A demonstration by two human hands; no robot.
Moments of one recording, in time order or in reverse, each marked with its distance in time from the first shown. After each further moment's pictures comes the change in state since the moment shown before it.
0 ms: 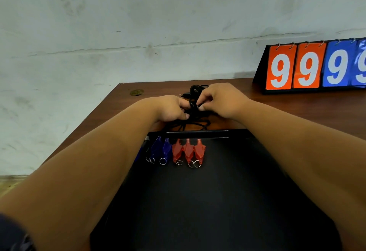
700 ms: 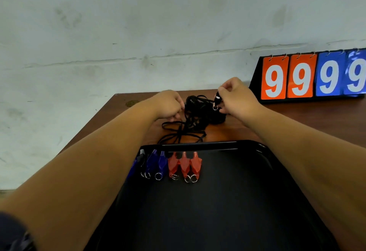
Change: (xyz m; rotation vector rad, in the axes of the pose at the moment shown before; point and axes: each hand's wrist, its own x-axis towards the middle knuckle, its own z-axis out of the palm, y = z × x) left_hand 0.022 0.010 -0.019 -0.185 0.243 -0.041; right_hand -0.008 0.011 -0.023 0.616 0.324 0.476
